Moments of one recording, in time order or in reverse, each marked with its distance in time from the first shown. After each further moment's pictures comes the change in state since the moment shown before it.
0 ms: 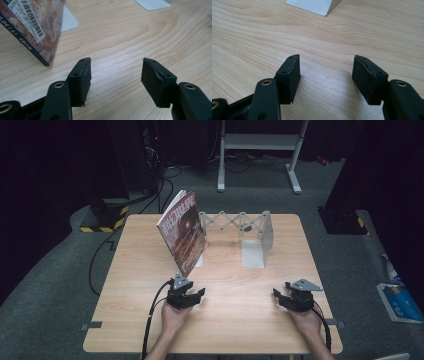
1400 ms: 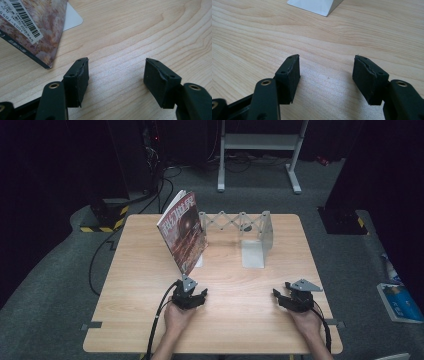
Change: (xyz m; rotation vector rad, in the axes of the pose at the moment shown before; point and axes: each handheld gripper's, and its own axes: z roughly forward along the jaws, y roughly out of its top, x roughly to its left) left arm -0.010 -0.005 0.017 0.021 0.112 0.099; right arm 0.000 -0.001 0.000 -0.006 0.004 -0.003
